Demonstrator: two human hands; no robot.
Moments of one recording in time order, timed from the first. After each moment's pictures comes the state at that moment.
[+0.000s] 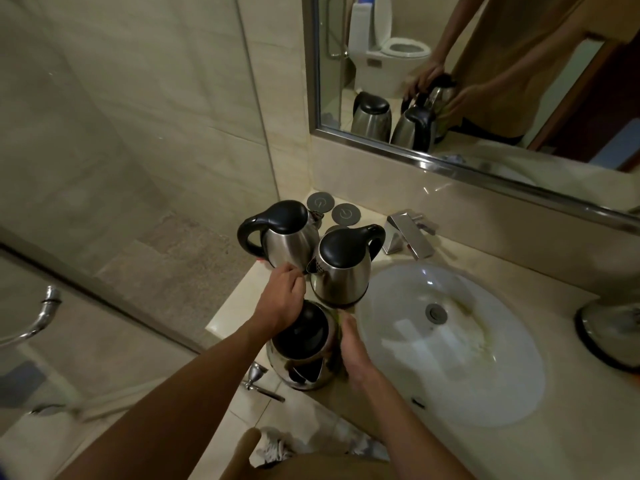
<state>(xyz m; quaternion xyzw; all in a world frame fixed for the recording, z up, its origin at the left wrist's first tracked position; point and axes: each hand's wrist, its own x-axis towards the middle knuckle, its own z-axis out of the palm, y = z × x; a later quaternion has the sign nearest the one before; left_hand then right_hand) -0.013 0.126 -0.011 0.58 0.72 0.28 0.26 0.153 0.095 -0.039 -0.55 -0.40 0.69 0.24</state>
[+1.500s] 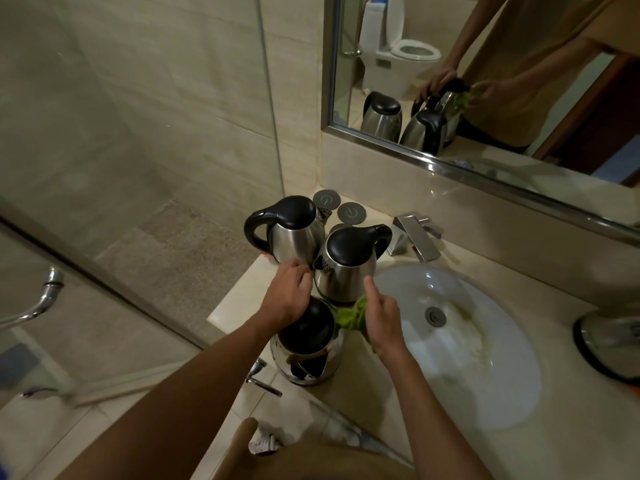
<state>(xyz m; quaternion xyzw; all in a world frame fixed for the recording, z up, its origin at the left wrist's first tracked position) -0.009 0.123 -0.001 0.58 0.72 0.29 0.26 0.174 0.129 0.014 -0.60 -0.51 0.53 0.32</state>
